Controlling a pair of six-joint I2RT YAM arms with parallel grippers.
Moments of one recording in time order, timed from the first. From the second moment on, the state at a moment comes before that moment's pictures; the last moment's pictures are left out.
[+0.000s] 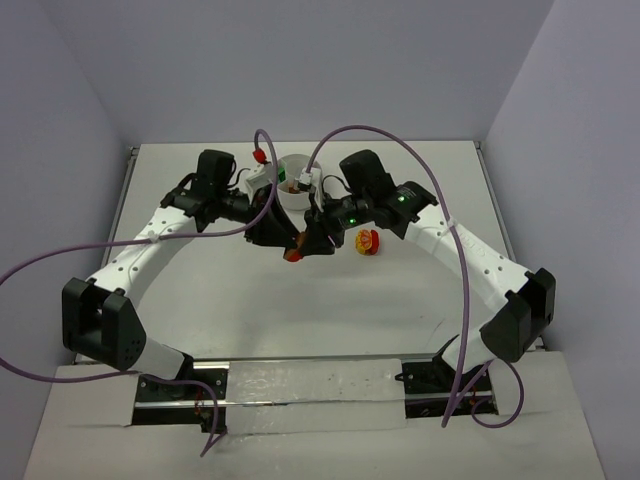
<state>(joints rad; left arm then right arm) -0.40 1.47 1.25 -0.49 1.37 0.31 0.68 1.47 1.45 -0.71 -0.74 -0.24</state>
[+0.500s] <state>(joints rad) -0.34 1.45 1.25 -0.47 1.41 0.30 0.69 1.47 1.44 -0.62 -0.72 -0.26</state>
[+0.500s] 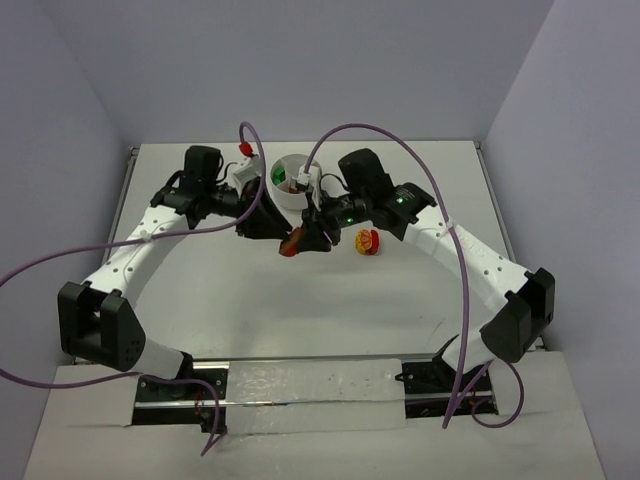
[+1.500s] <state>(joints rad) -0.32 1.63 1.46 -1.22 1.46 1.07 0.69 1.48 1.47 -0.79 -0.73 -0.27</state>
